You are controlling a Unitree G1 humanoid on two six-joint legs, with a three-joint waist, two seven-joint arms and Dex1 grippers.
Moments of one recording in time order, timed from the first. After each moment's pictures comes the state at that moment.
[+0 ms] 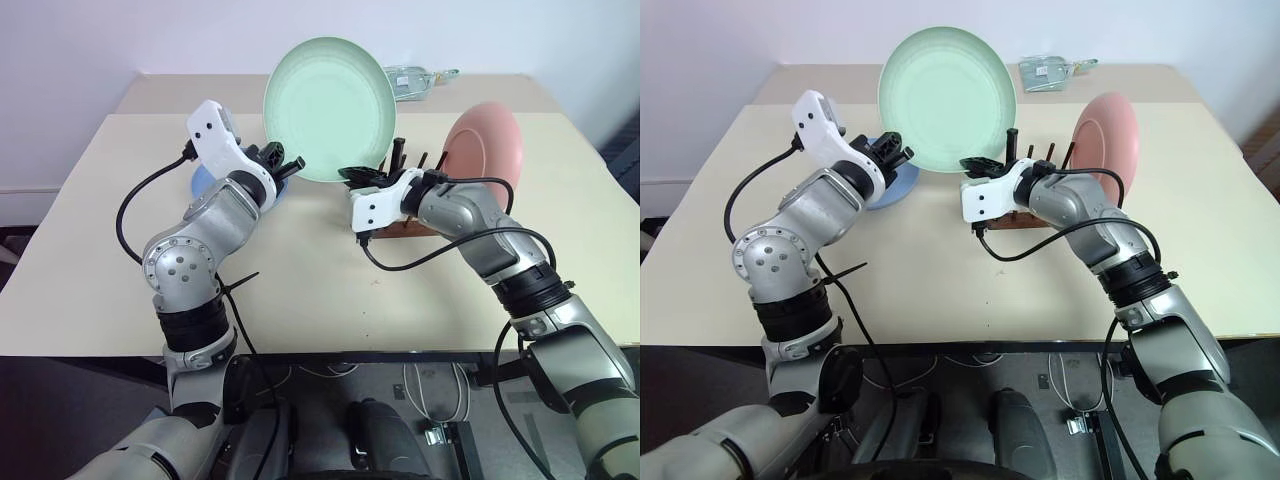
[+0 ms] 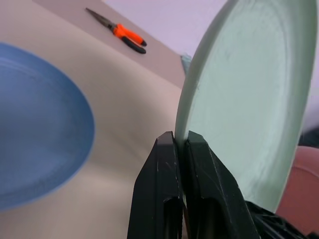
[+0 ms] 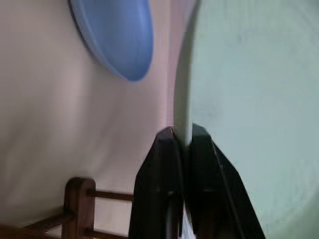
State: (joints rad) left arm -0.76 -0.03 0.32 -0.32 -1.01 1.00 0.61; right arm -0.85 -0.60 0.39 0.25 -0.54 -0.31 0.49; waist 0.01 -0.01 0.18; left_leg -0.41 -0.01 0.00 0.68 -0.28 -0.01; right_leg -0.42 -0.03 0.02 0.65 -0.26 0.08
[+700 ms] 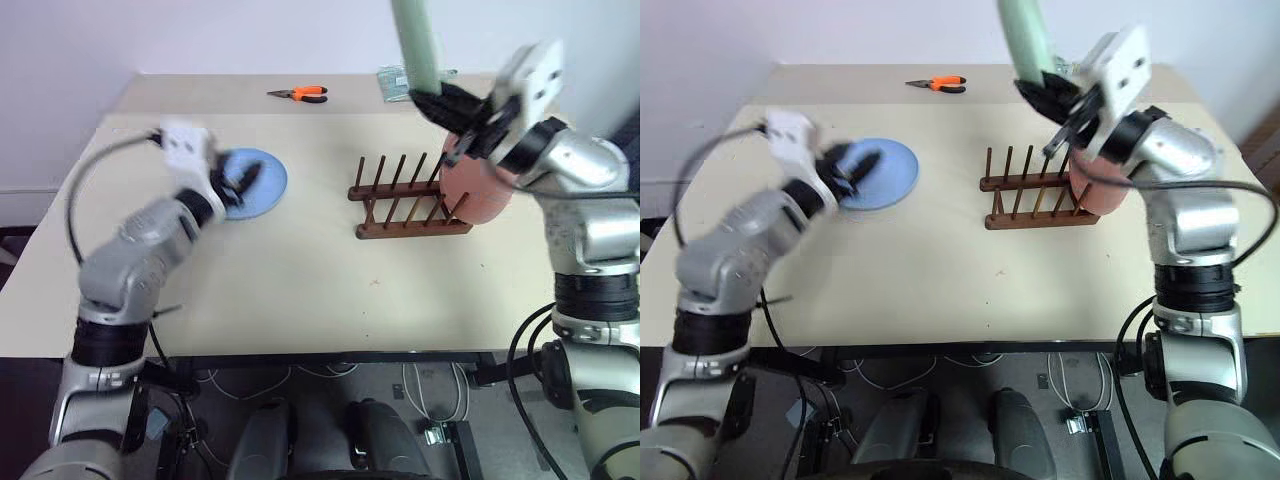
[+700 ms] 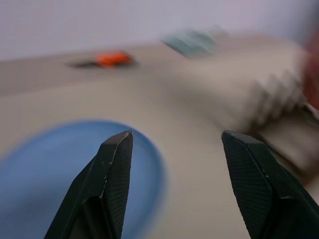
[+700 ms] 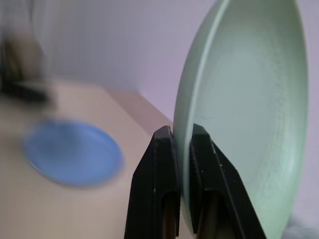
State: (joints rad) left arm -0.48 0.59 -0.09 -0.27 -0.59 0.61 -0.33; right arm -0.80 -0.64 -0.21 -0.07 0.64 0.53 0.76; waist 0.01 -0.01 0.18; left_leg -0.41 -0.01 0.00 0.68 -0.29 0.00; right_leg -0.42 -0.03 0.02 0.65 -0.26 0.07
